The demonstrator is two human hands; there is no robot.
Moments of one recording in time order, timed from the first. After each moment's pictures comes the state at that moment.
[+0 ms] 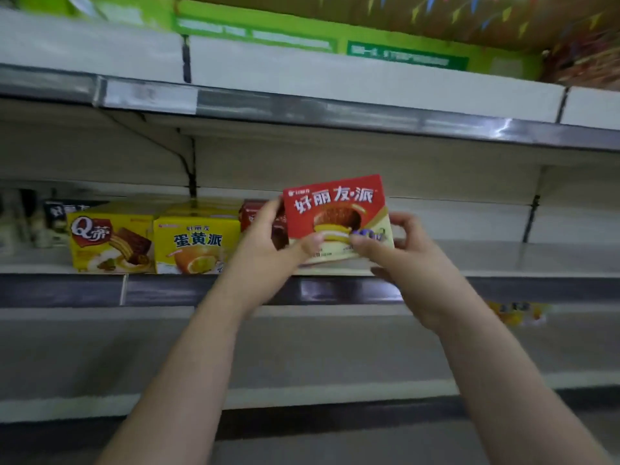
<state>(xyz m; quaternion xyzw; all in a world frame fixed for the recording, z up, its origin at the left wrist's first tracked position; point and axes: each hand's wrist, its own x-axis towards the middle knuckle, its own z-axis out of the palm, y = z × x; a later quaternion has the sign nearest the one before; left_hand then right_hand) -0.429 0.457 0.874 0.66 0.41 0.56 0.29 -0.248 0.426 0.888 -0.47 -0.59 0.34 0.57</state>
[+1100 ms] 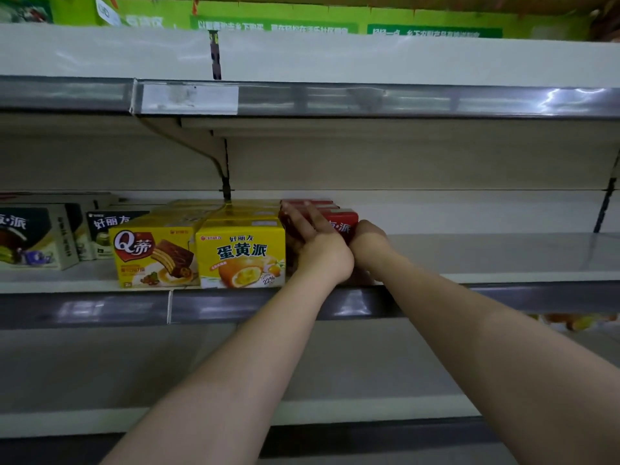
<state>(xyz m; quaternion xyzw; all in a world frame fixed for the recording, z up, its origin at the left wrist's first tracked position) -0.393 0.576 0.873 0.59 0.72 0.35 0.11 -0.328 0.589 0.886 -0.68 -0.64 0.14 0.32</state>
